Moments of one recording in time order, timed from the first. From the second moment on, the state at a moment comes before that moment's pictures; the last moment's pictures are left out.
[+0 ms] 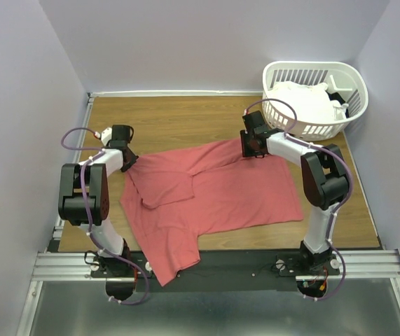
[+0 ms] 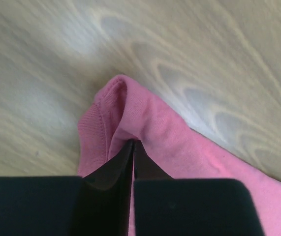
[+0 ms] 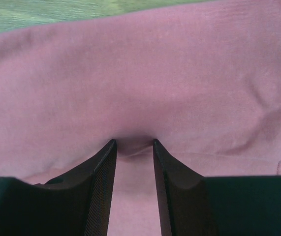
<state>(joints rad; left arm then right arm) -0.02 1.70 0.93 -0.22 -0.26 -0.71 0.41 1.95 1.32 -0.34 0.18 0.21</state>
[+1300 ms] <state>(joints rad) 0.17 1.67 1.17 -0.29 -0.52 -0.44 0.40 1.99 1.40 -0.12 0.33 0.40</state>
